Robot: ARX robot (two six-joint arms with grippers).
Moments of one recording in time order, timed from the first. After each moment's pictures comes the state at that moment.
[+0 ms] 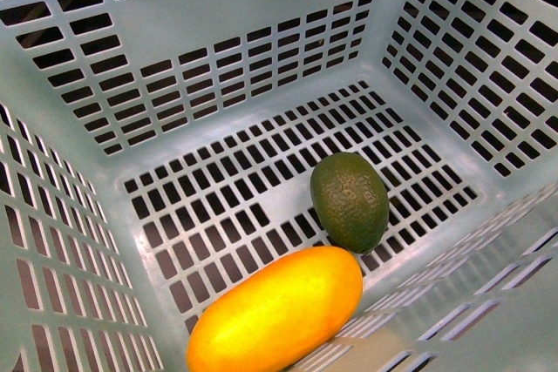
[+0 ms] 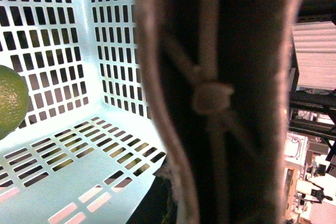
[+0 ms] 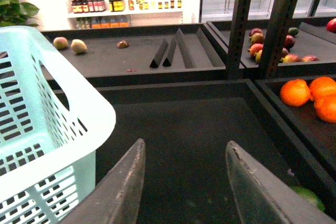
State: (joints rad) left arm -0.81 1.49 1.25 -0.35 -0.01 -1.29; right arm 0.00 0.01 0.02 0.00 0.00 0.00
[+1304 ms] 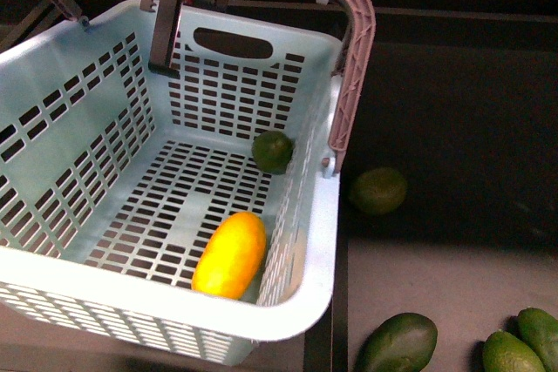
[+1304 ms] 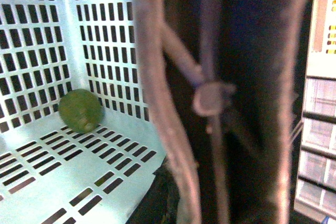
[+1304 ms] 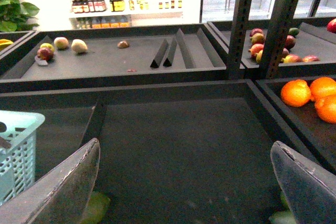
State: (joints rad) left arm -0.55 1.87 1.25 -0.16 -0.42 -1.71; right arm 0.00 0.00 0.02 0.00 0.00 0.00
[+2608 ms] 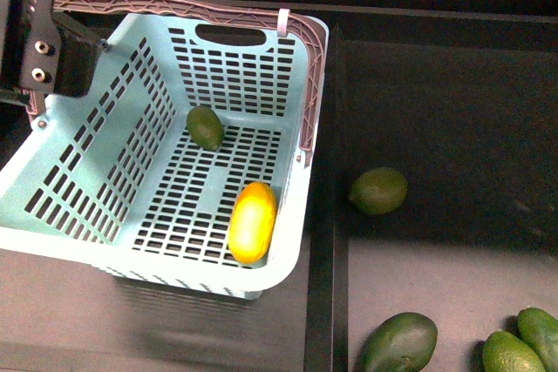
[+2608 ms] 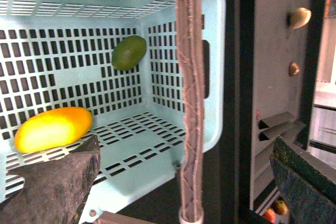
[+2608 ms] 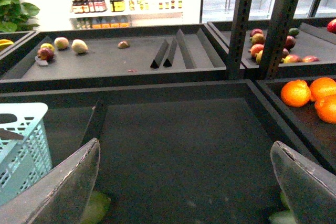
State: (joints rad) left arm -0.50 1.60 1.06 -0.32 -0.44 -1.75; right arm 0.00 0.00 0.02 0.00 0.00 0.00
